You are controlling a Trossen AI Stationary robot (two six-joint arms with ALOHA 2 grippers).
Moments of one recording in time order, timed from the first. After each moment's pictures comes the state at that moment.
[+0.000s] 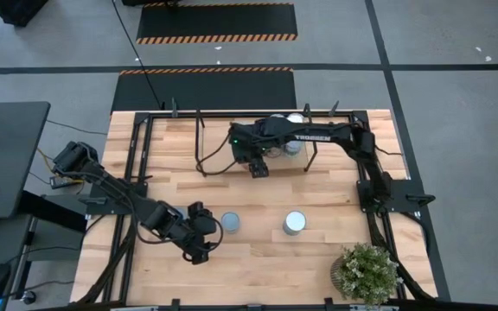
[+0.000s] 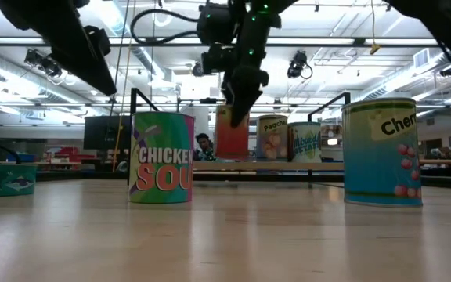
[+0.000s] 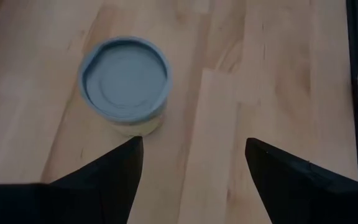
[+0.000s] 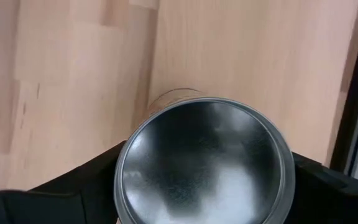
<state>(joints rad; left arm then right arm) -0.58 1.47 0.96 -0.45 -0.36 -0.69 -0.20 2.09 1.92 -1.08 0.11 -0.38</state>
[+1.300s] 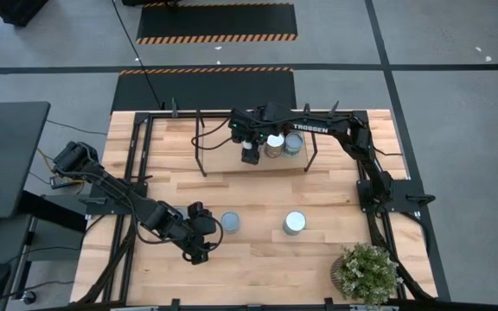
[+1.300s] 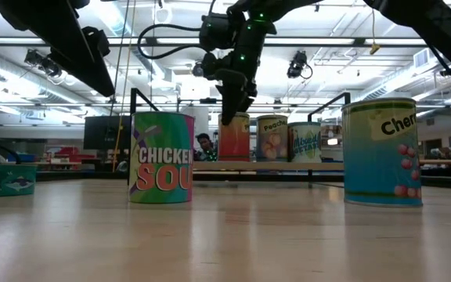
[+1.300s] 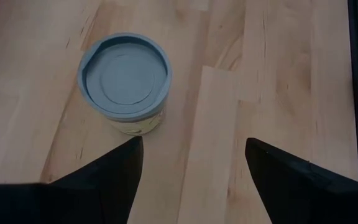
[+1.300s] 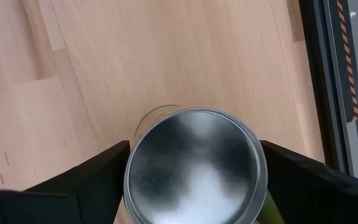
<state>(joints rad) -0.58 1.47 0.96 -0.45 -0.36 -0.69 -0.29 2.14 2.03 -1.12 0.13 -0.08</state>
